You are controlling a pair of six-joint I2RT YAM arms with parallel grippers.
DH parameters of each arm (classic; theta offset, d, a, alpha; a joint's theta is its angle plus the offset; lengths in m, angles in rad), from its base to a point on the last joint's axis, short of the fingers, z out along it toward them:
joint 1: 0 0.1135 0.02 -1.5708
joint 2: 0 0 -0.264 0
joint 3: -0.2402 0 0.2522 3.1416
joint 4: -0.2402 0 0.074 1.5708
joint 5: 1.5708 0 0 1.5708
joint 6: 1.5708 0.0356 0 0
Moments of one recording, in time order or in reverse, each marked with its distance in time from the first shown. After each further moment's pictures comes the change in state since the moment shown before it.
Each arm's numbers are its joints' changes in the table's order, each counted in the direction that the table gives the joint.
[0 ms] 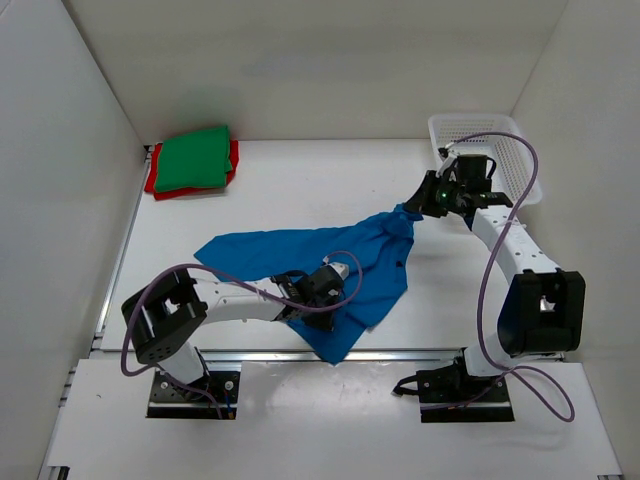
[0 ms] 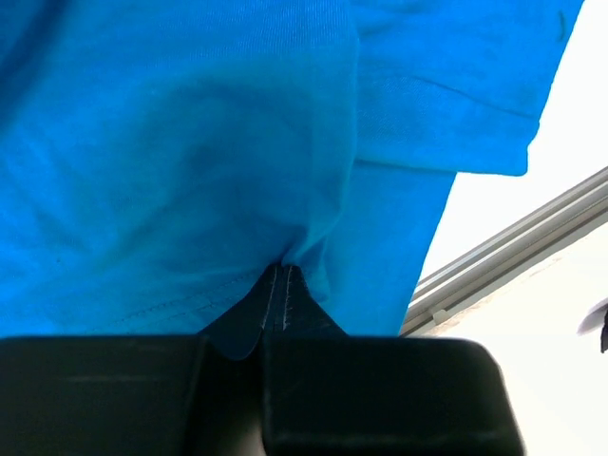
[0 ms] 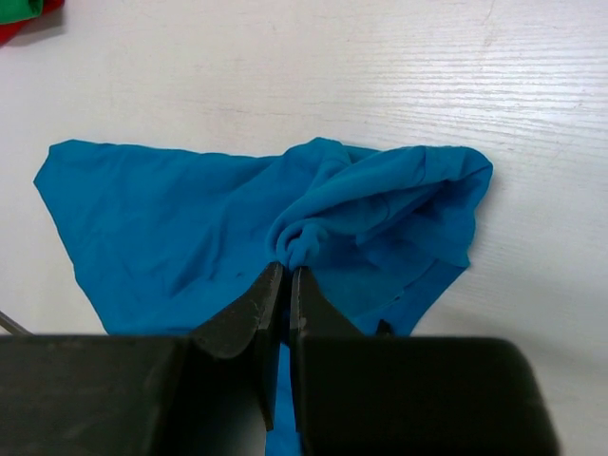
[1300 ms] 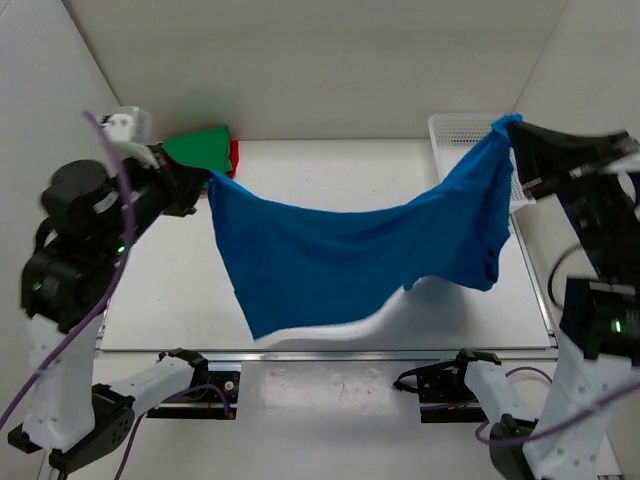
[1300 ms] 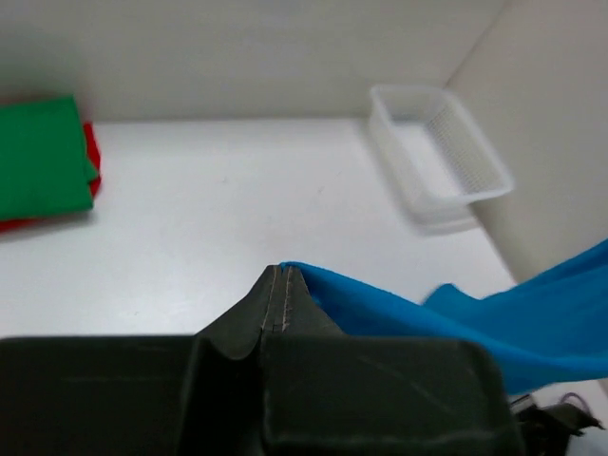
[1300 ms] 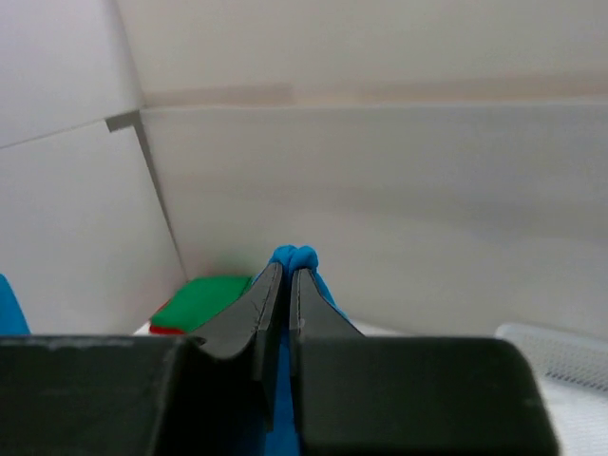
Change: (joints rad) left arm 0.694 -0.586 -1.074 -0.694 0.025 0.363; right arm -0.214 -0.653 -0.562 -0.020 -0.051 0.059
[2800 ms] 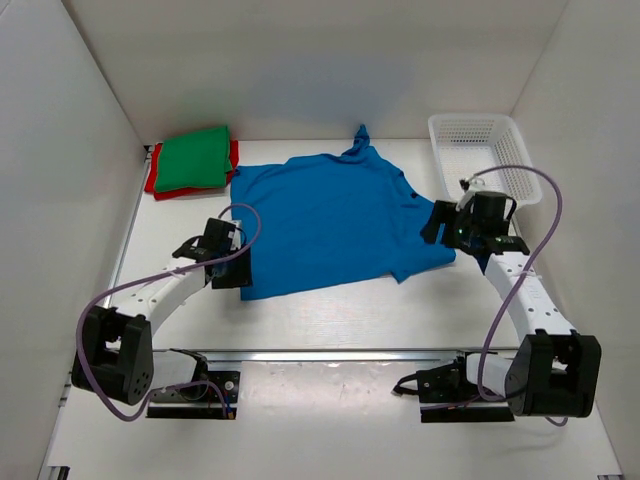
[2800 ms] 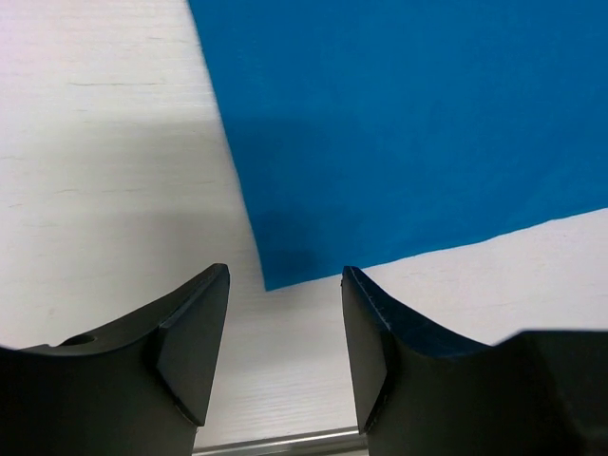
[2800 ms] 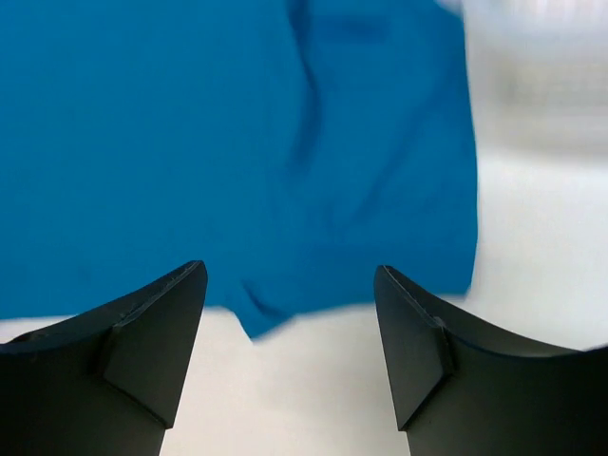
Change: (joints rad) left arm 0.098 0.252 1.182 0.410 -0.006 0.004; right arm 0.152 0.323 0.830 0.055 0.275 -0.204
